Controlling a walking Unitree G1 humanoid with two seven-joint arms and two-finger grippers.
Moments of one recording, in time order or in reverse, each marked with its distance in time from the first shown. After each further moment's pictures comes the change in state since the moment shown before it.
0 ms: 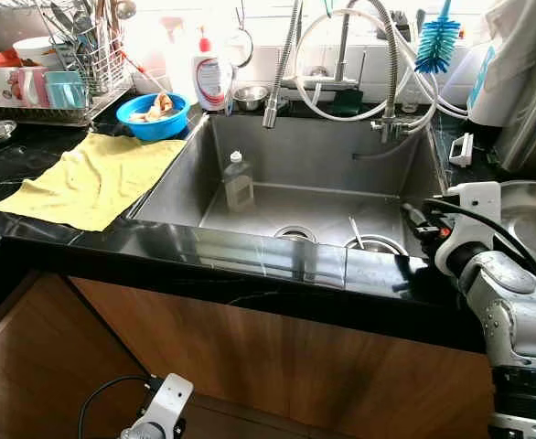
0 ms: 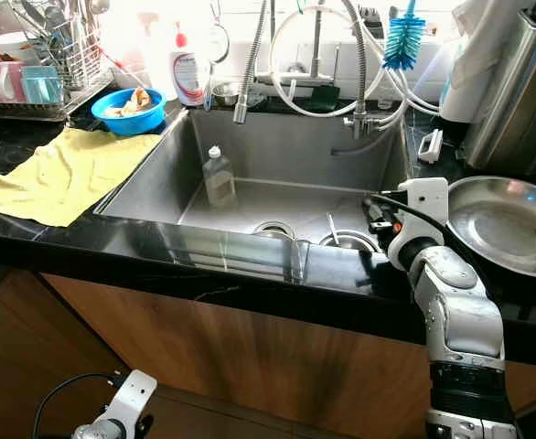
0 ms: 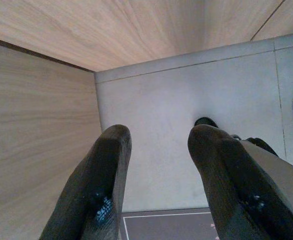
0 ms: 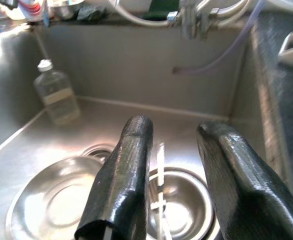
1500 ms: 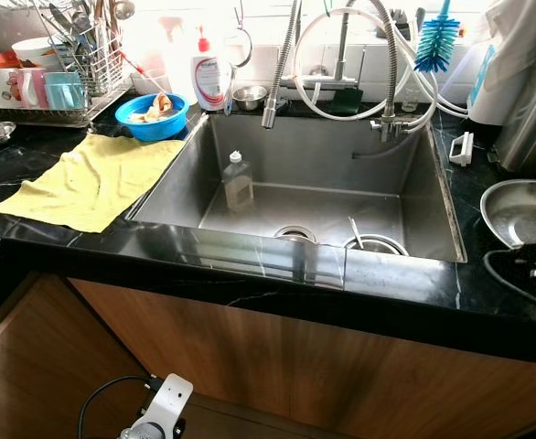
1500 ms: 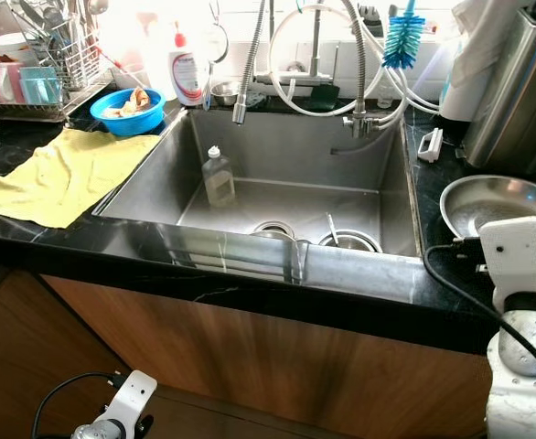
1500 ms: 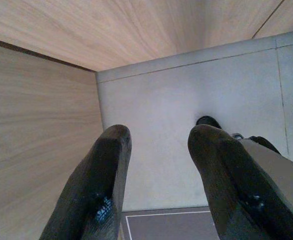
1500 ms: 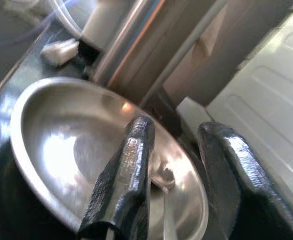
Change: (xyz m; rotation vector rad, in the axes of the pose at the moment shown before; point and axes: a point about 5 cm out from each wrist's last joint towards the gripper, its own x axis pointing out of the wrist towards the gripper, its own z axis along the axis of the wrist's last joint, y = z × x) left arm 0.000 0.000 -0.001 0.010 0.003 -0.003; right arm -0.106 -0.049 0.010 -0.565 -0.052 -0.698
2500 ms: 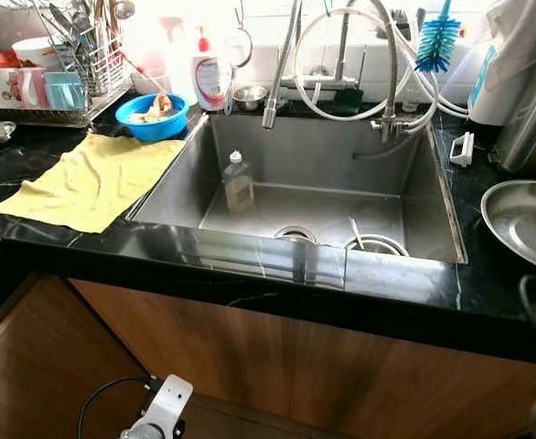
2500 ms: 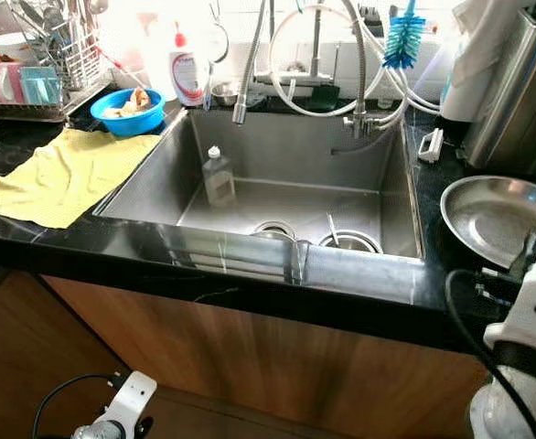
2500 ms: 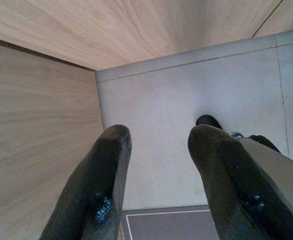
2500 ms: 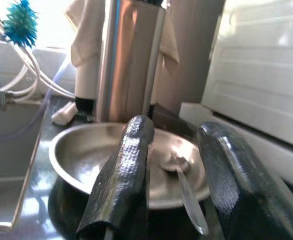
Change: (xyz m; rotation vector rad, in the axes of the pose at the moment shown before) left arm 0.000 0.000 -0.001 0.000 0.005 -0.001; right arm -0.054 0.011 -0.017 0.424 -0.110 -0.114
